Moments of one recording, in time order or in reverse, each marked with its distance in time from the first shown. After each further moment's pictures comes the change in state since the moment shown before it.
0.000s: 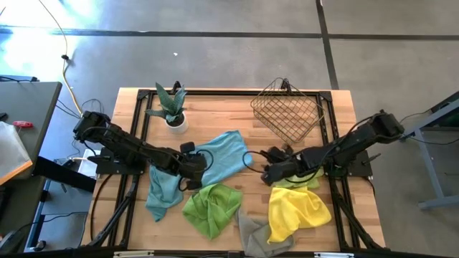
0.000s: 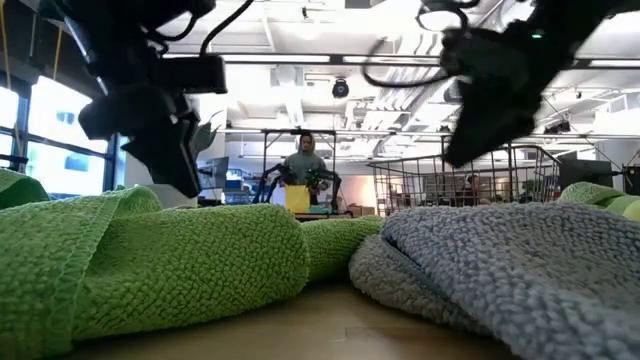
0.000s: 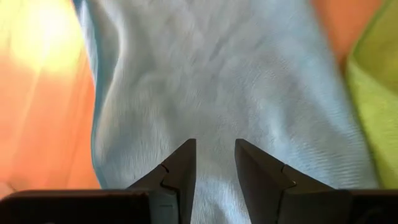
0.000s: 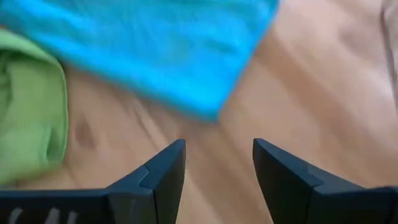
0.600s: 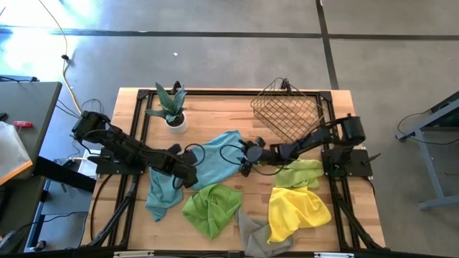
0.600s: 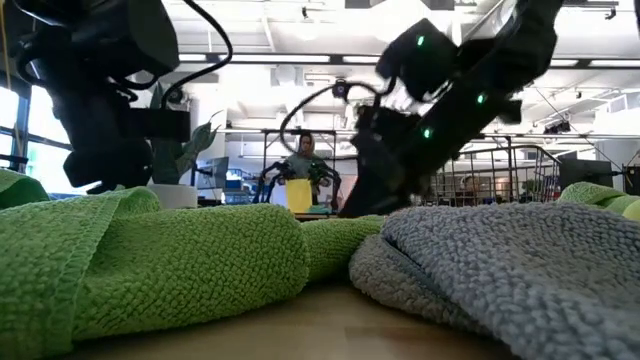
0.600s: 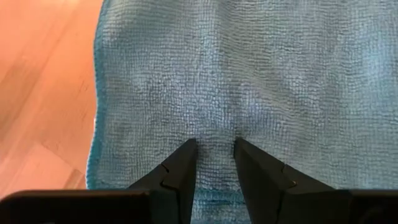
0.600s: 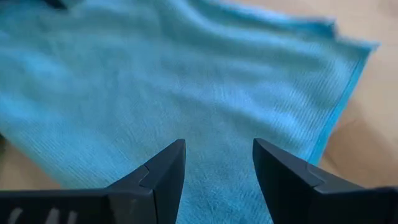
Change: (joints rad) left arm -0.010 -0.005 -0.185 0.043 0.045 -0.359; right arm -0.252 0.414 0.001 0.664 -0.191 -0.338
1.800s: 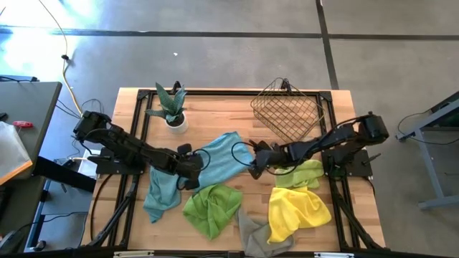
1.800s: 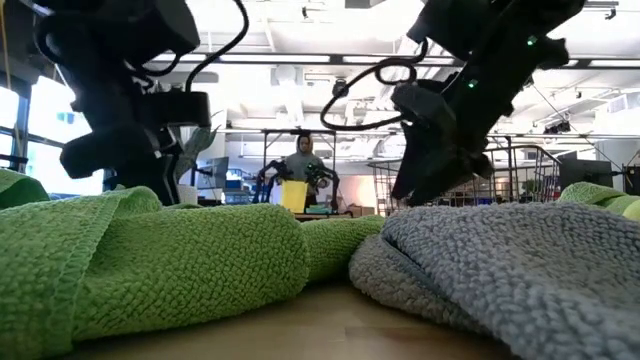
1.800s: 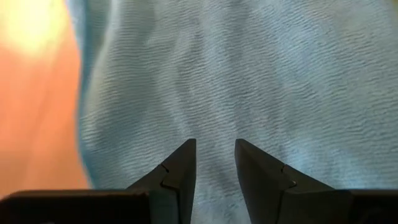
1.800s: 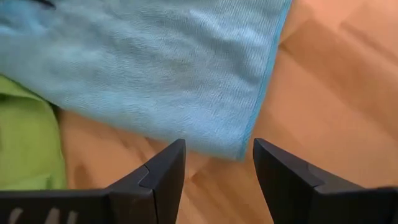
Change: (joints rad) left arm 0.036 0.006 0.032 0.155 0.018 0.346; right arm 0.083 -0.251 -0.001 -0.444 -0.028 0.384
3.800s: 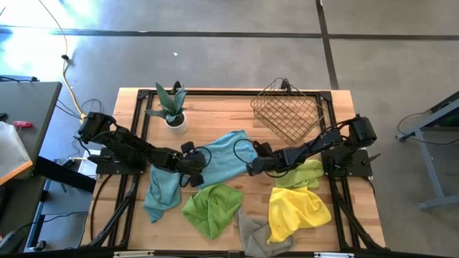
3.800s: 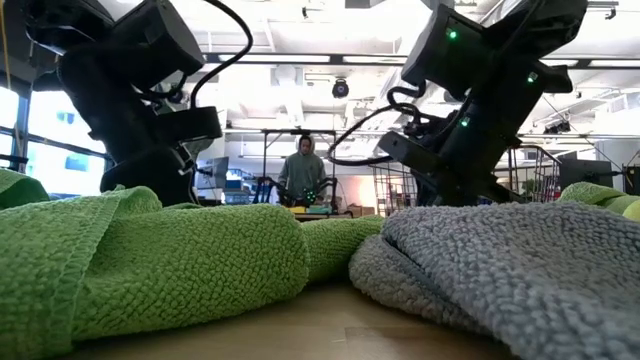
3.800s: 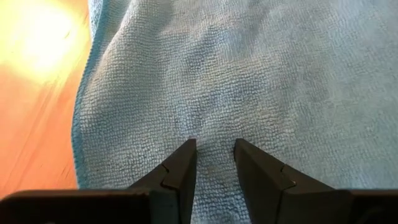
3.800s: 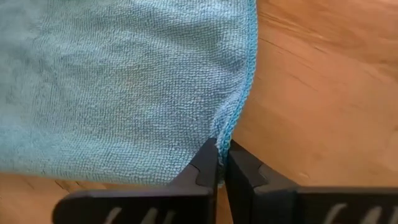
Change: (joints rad) left arm 0.039 0.050 -0.079 0.249 -0.058 0.058; right arm 0.005 0.141 0.001 -0.009 0.094 0.323
